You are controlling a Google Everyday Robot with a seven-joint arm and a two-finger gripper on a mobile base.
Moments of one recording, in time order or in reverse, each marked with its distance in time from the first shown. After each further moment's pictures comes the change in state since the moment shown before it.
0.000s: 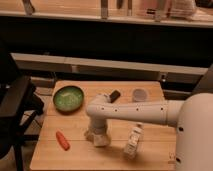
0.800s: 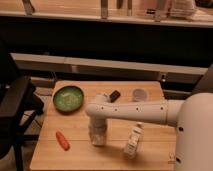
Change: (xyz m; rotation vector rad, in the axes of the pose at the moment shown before) arm -0.002 0.001 -0.003 -0.009 -0.001 0.001
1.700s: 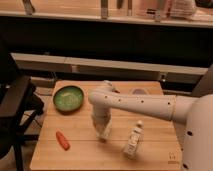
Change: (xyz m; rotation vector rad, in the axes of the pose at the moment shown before) arm 0.033 0.002 -0.059 0.021 0.031 0.024
